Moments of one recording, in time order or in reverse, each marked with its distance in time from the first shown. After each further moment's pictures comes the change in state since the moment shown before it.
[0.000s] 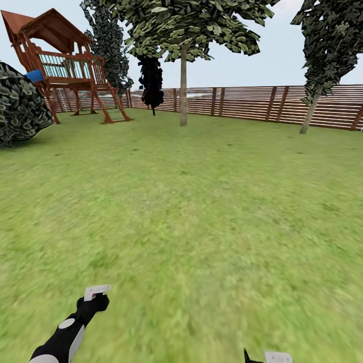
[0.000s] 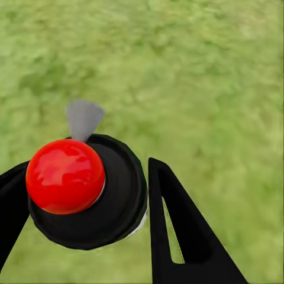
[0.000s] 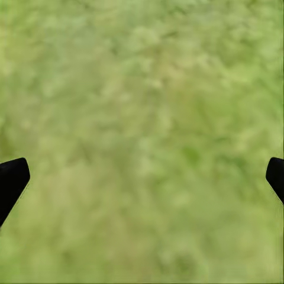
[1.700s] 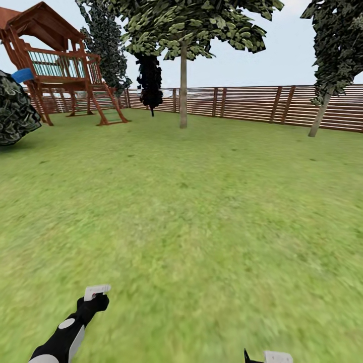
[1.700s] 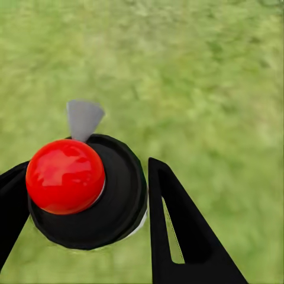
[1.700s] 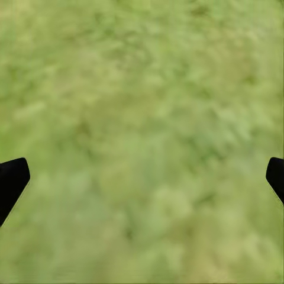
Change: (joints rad) left arm 0.000 0.000 0.000 0.000 0.000 -0.001 0.000; right arm 0.000 0.000 0.000 0.000 0.000 0.000 0.000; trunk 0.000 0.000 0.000
